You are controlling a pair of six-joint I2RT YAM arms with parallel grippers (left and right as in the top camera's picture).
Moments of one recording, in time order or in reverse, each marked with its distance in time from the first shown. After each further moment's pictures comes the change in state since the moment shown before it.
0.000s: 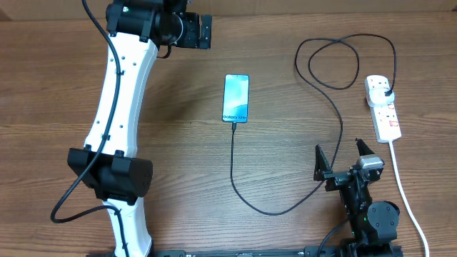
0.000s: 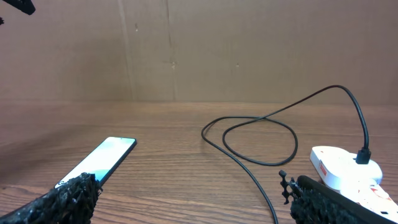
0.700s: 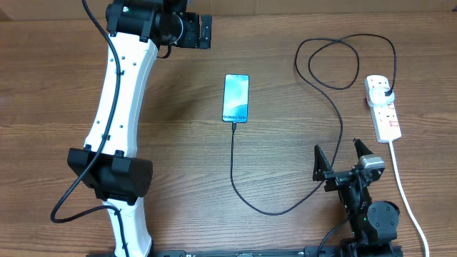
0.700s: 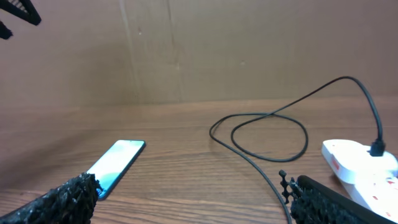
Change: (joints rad) left arm 0.000 0.000 0.000 0.000 0.000 0.000; right arm 0.000 0.000 0.000 0.000 -0.013 0.059
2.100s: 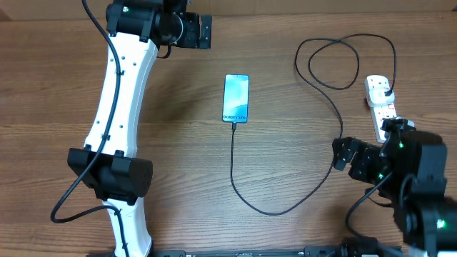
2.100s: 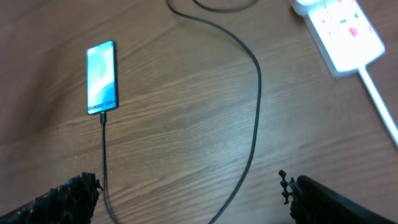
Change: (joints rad) left arm 0.000 0.000 0.000 -0.001 0.000 0.000; right arm -0.105 0.769 0.994 -1.036 -0.058 0.225
